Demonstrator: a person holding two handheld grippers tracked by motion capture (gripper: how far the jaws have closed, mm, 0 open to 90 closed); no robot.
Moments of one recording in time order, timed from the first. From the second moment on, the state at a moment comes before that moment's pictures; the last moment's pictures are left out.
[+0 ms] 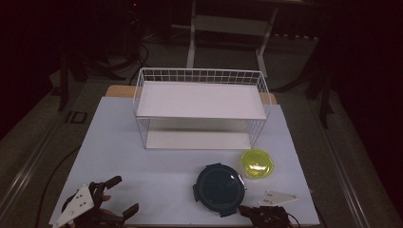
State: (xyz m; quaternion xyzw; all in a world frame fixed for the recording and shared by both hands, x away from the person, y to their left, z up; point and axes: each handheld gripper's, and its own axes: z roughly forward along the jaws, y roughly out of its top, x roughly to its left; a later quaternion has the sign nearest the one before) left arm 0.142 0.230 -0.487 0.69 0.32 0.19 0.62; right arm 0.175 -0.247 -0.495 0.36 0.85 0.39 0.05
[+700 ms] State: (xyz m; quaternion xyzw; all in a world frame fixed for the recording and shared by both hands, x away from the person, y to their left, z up) left arm 0.142 0.230 -0.487 0.69 0.32 0.19 0.62; right arm 0.220 -0.265 -0.480 0.40 0.82 0.40 0.10
